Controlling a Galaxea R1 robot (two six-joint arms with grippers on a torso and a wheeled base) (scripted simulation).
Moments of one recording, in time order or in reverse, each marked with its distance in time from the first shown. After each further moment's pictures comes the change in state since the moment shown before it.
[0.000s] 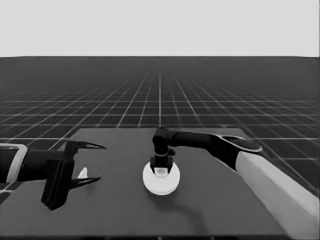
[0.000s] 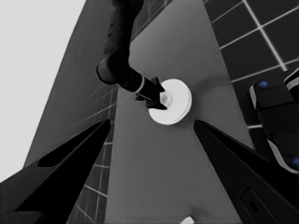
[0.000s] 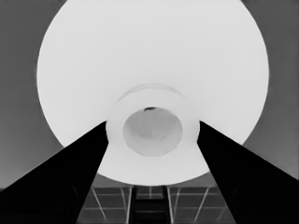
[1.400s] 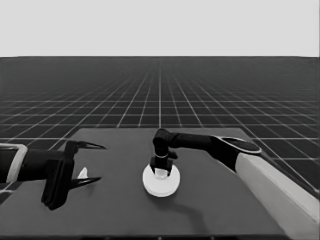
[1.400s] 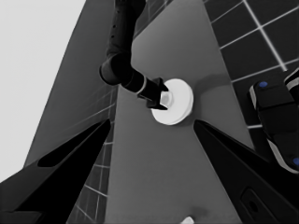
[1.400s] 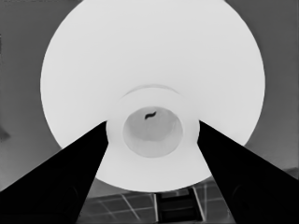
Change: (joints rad) left arm 0.000 0.000 0.000 0.000 0.000 0.000; right arm -0.015 -0.001 -0.001 0.000 0.000 0.232
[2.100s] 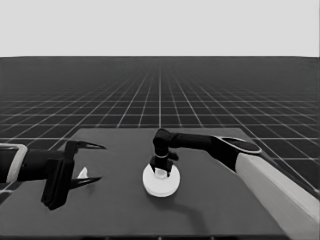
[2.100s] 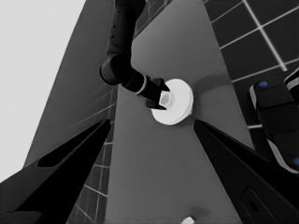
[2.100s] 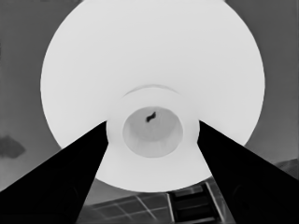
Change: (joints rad) left arm 0.000 0.000 0.000 0.000 0.000 0.000; right arm 0.000 0.000 0.000 0.000 0.000 0.122
